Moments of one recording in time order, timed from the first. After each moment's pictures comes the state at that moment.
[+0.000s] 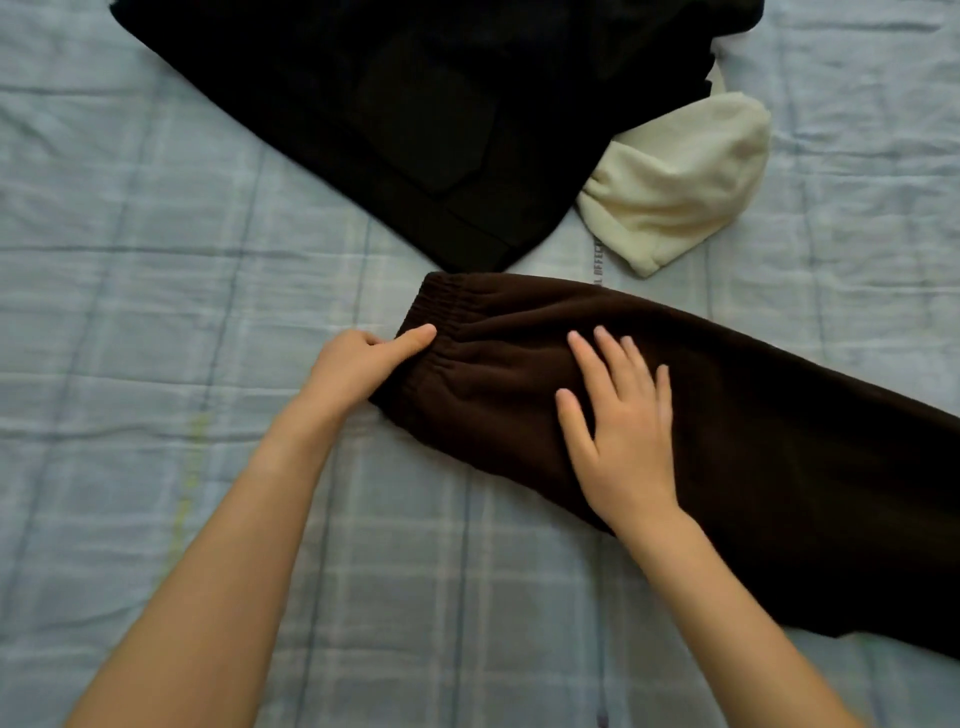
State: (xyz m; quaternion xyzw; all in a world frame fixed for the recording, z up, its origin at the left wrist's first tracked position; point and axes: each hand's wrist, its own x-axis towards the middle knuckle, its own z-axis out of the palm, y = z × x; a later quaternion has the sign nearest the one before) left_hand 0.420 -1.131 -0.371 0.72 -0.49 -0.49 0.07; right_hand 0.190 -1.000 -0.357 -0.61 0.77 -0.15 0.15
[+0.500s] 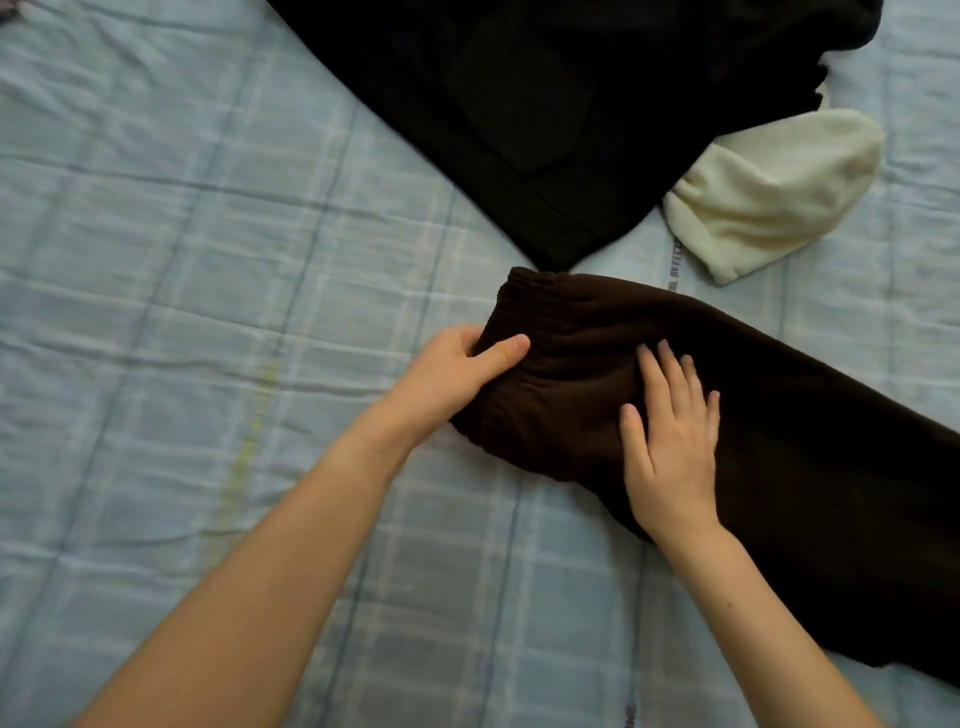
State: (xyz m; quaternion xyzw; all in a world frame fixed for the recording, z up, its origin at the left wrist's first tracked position) left_hand 0.415 -1.082 -0.350 0.54 -0.46 -0.67 0.23; right_hand 0.209 -0.987 -0.362 -0.59 0.76 -0.17 0.19
